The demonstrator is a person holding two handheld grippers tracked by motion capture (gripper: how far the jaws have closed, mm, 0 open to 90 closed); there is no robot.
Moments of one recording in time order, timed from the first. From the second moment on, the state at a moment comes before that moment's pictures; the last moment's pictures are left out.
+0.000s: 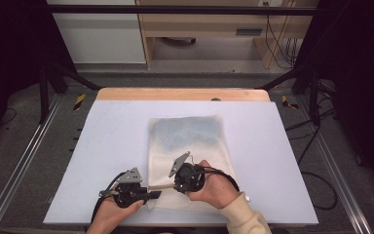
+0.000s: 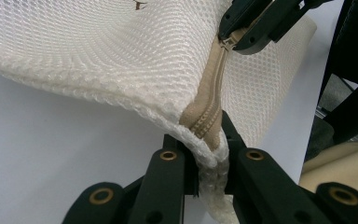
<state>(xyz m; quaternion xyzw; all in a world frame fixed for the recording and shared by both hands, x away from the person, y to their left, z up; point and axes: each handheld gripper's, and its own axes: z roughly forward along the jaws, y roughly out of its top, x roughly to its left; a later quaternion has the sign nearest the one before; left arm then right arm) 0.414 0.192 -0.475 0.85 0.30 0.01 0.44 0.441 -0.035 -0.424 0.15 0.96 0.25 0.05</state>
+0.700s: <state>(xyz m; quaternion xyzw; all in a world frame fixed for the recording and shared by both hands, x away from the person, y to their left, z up) 0.414 0.191 -0.474 0.85 0.30 0.01 0.44 0.441 -0.037 -0.423 0.15 0.96 0.25 0.04</state>
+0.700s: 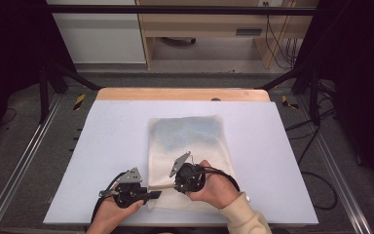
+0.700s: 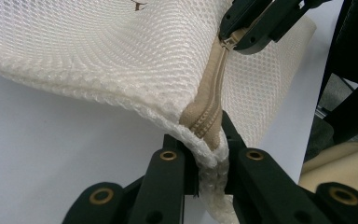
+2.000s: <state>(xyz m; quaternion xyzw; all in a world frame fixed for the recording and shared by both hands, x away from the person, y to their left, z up) 0.415 0.192 -0.474 0.85 0.30 0.01 0.44 0.441 -0.039 -0.426 0.15 0.96 0.25 0.05</state>
